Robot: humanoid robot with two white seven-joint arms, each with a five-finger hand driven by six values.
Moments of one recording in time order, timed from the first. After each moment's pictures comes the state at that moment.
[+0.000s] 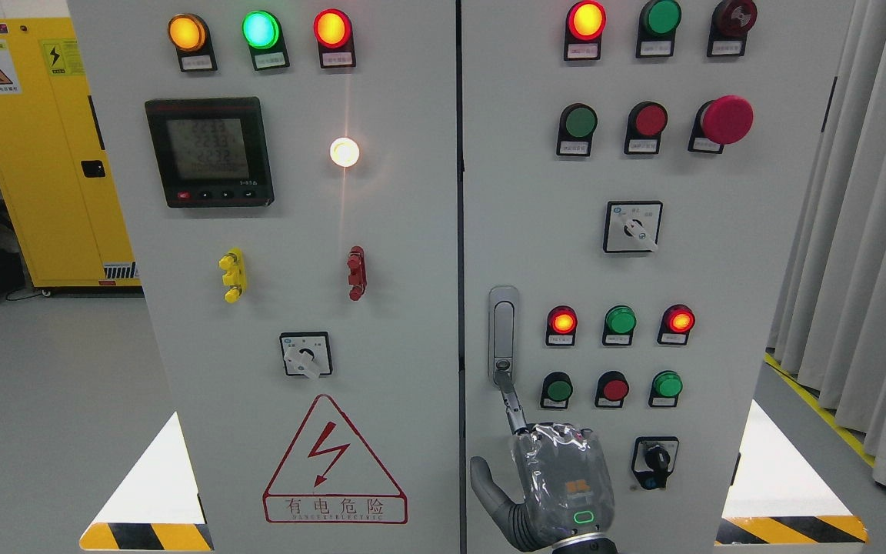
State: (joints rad) left arm -0.04 -0.11 -0.08 0.00 0.15 -0.04 0.10; right arm -0.29 0.14 0.28 -1.66 1.52 0.10 -0.13
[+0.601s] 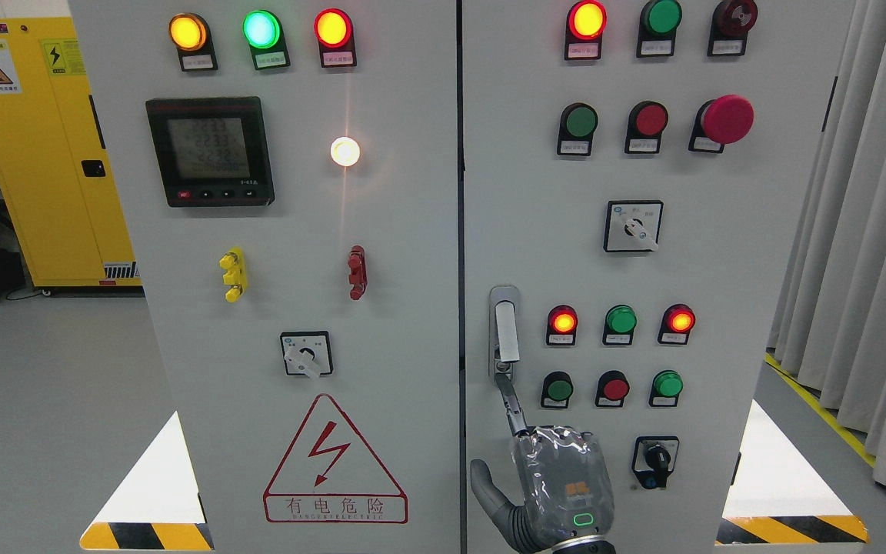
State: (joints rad) left arm -0.04 -0.11 -0.08 0.00 0.15 -0.04 0.10; right arm -0.28 0.14 0.29 -1.66 1.52 0.13 -0.12
